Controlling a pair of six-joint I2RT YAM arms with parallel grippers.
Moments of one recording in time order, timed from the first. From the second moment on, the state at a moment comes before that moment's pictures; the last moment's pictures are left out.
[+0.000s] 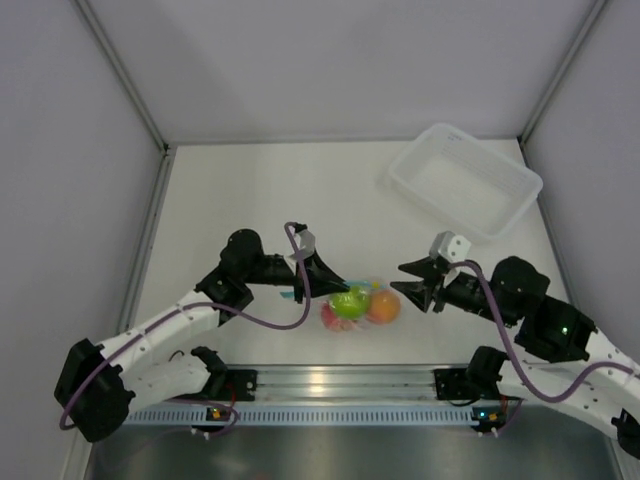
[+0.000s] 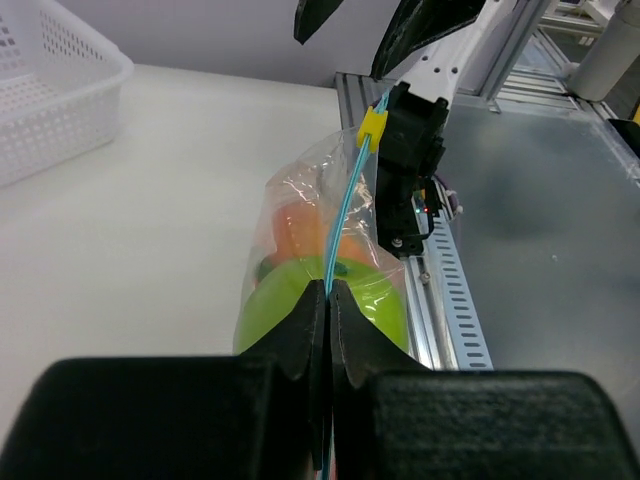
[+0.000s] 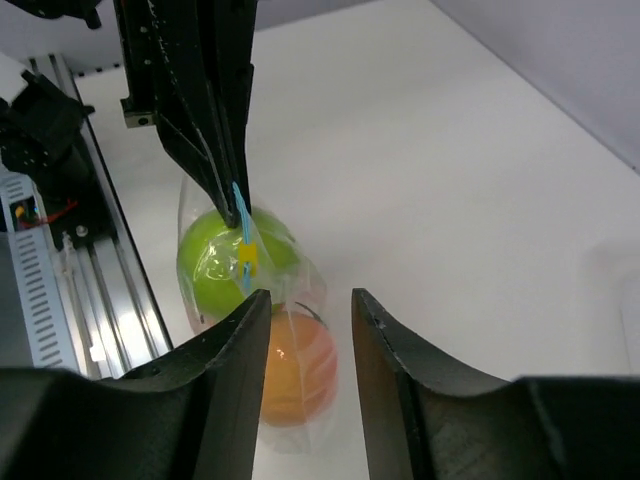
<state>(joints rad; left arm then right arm) -0.72 1.04 0.63 0.39 0.93 -0.15 0.99 0.58 0.87 -0.48 -0.05 -0.09</state>
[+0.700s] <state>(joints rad) -0.72 0.91 0.64 0.39 0.99 -0.22 0.99 0.58 0.81 -0.26 -0.42 -0.05</state>
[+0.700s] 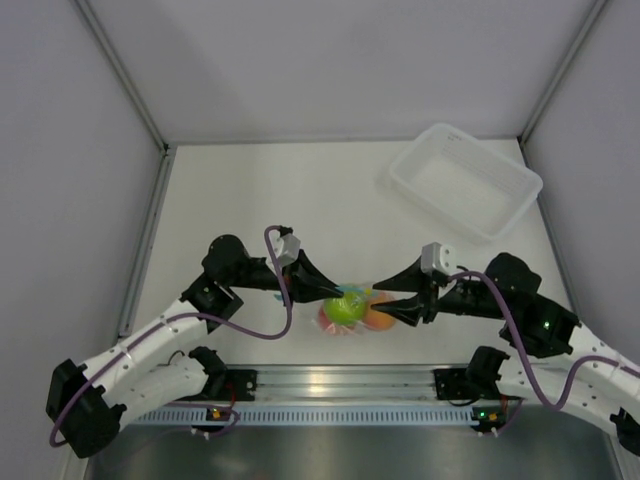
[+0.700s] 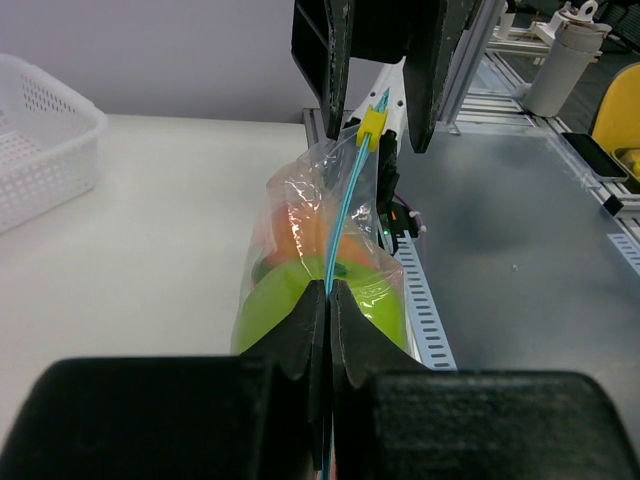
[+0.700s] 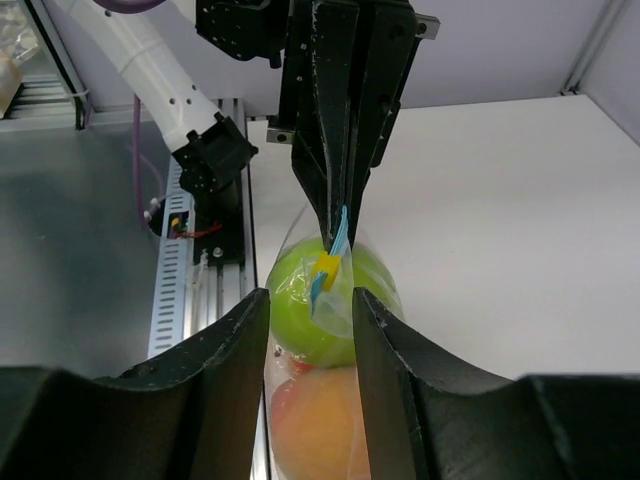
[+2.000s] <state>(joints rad) -0.72 0.87 0.64 0.38 0.99 -0.22 0.99 0.61 0.78 -0.23 -0.40 -0.08</state>
